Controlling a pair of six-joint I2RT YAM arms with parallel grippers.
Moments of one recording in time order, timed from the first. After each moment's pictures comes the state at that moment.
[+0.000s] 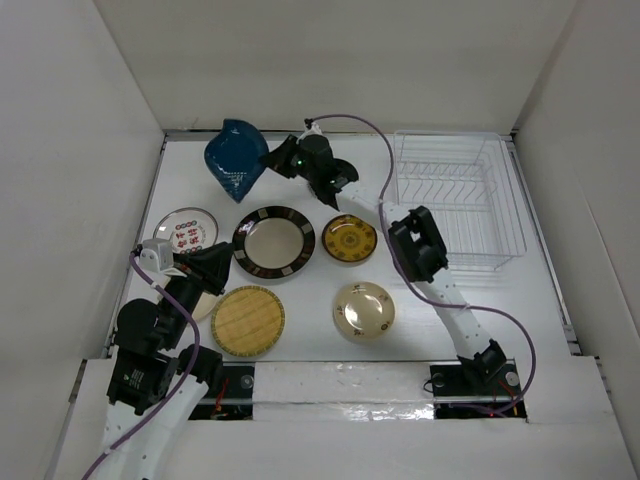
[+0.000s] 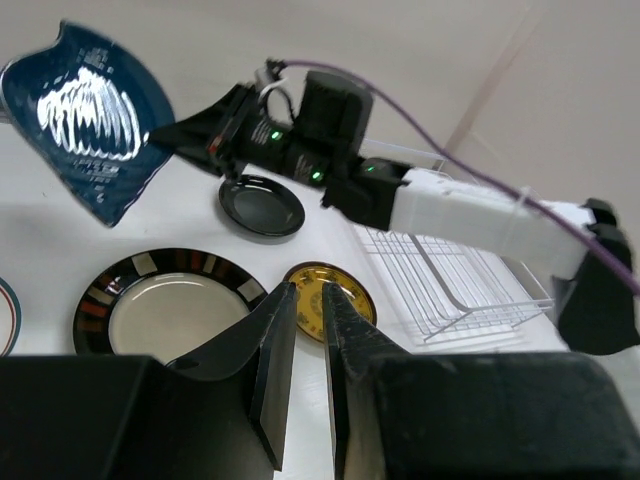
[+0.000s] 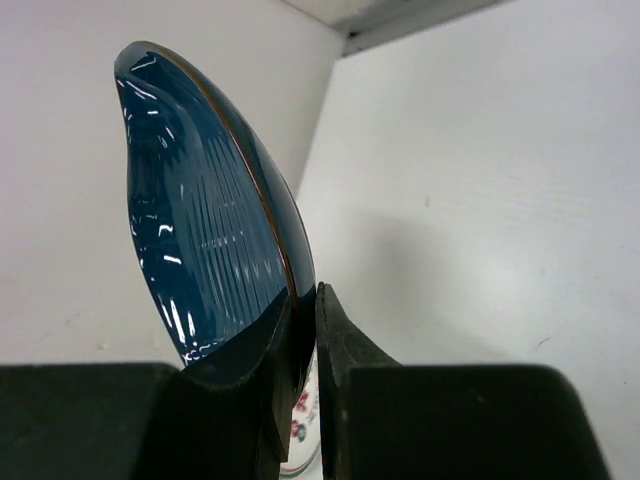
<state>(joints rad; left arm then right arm) -0.35 0.18 0.63 -0.32 0.03 -0.43 0.68 2.60 2.28 0.22 -0.14 0.99</state>
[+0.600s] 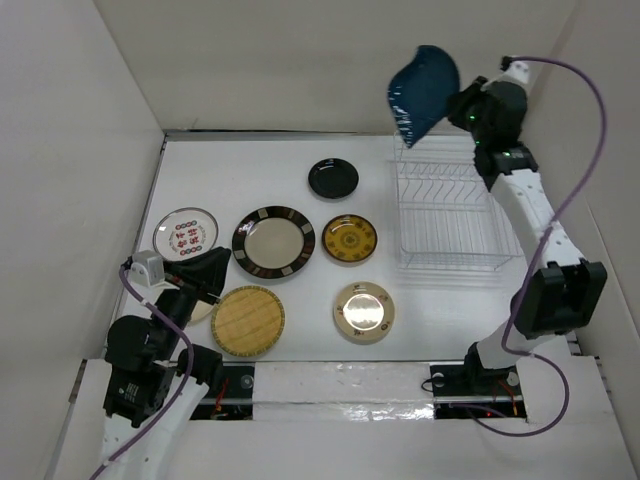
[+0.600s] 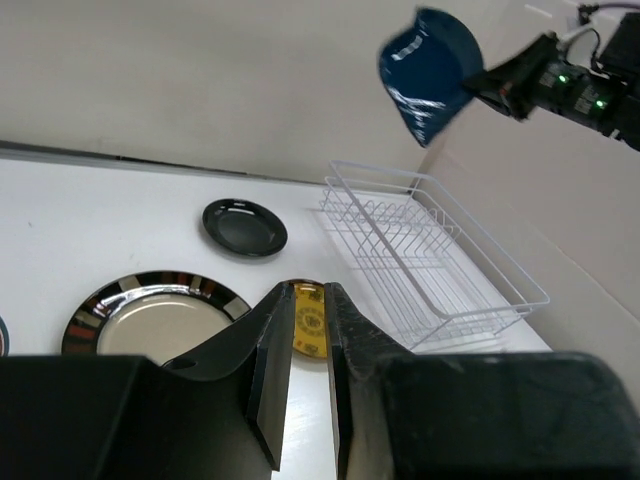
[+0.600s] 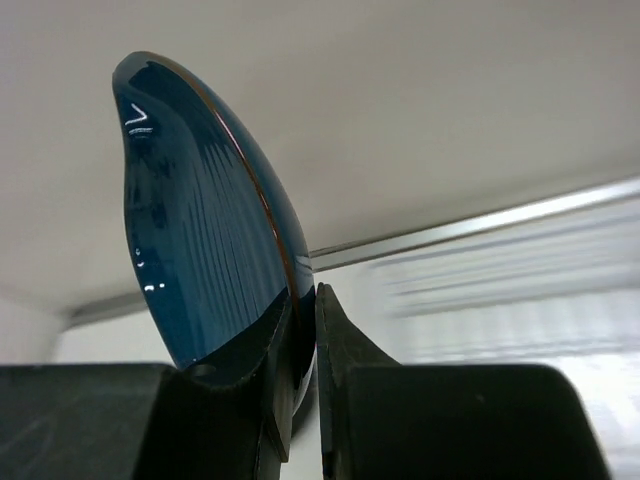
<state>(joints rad) -0.35 0.10 0.63 -0.32 0.05 -0.43 0.15 1.62 1.61 -0.04 0.05 0.48</state>
